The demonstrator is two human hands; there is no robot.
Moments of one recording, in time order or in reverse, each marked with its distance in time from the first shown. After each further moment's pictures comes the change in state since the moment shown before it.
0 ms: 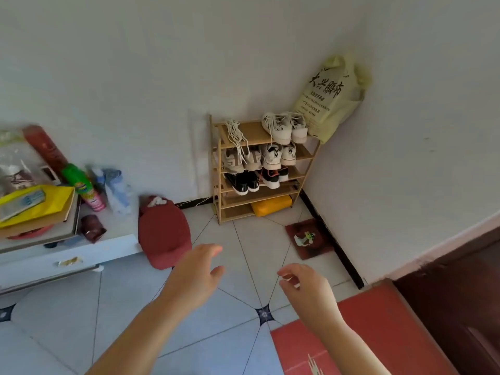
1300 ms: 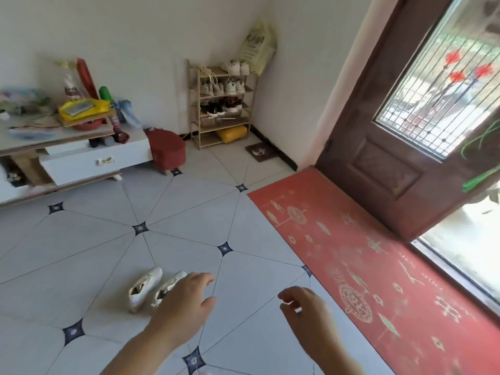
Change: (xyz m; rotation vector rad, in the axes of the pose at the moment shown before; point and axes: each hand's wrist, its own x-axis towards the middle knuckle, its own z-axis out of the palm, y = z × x) left_hand -0.913 -0.196 0.065 0.070 -0.165 0.195; right_hand -0.944 -0.065 0.305 -0.012 0.192 0.230
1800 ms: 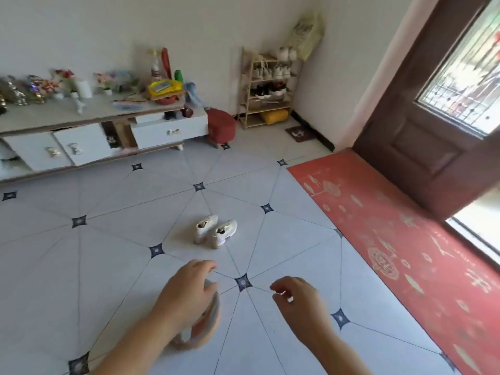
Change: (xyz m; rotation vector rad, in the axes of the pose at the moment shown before) left_hand -0.324 -0.096 -0.026 -0.037 0.046 -0.122; right_hand -0.278 -0.077 0.118 0.040 -0.151 -0.127
